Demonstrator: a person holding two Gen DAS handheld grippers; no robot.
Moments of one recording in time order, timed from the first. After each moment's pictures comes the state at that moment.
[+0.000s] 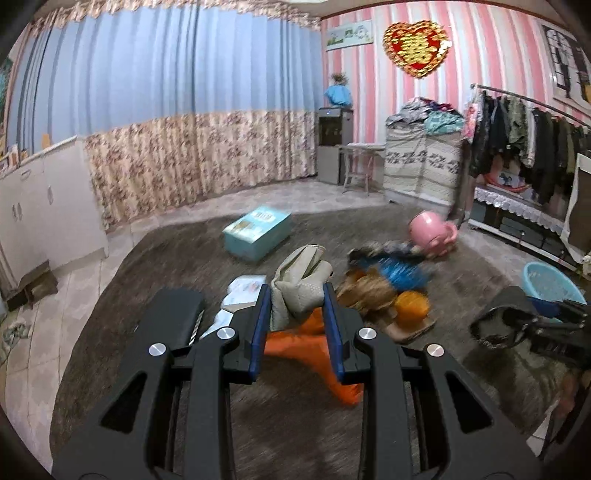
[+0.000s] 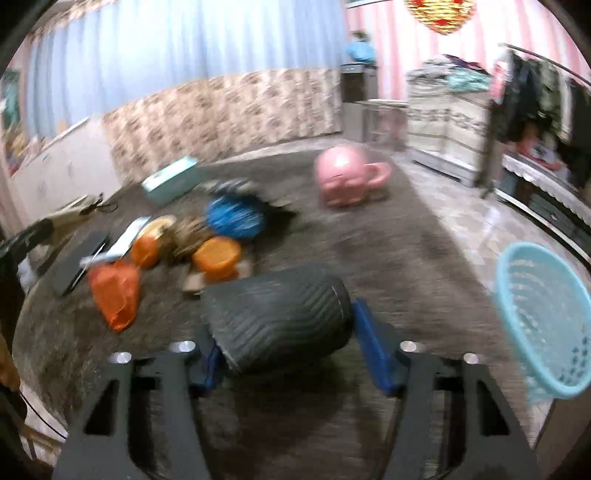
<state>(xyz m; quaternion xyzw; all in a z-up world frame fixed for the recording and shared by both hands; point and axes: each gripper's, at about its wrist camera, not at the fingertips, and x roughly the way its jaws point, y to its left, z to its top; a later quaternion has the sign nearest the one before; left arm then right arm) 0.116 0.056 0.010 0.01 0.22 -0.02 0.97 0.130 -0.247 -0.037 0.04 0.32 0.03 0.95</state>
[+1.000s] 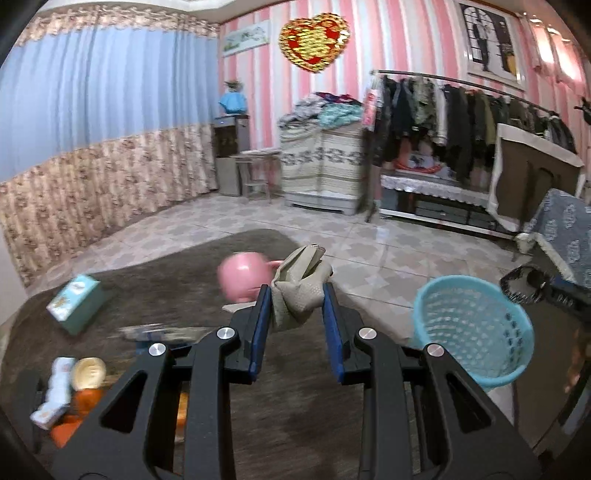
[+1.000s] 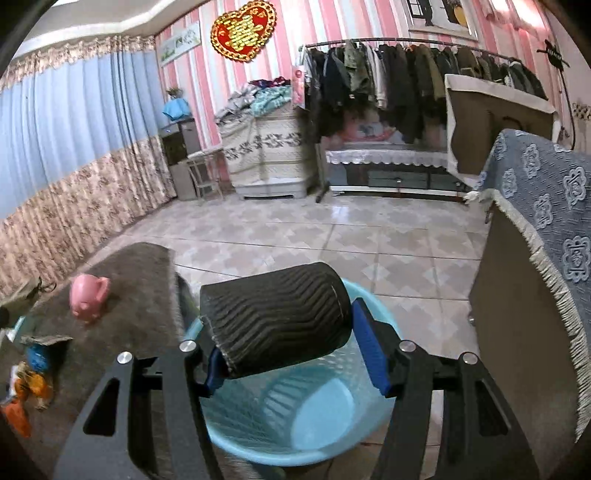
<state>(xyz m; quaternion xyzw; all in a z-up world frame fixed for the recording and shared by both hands) 0.179 -0.180 0.034 0.05 0.21 -0.21 0.95 0.098 -0.506 -0.012 0.13 0.24 -0.26 0.93</state>
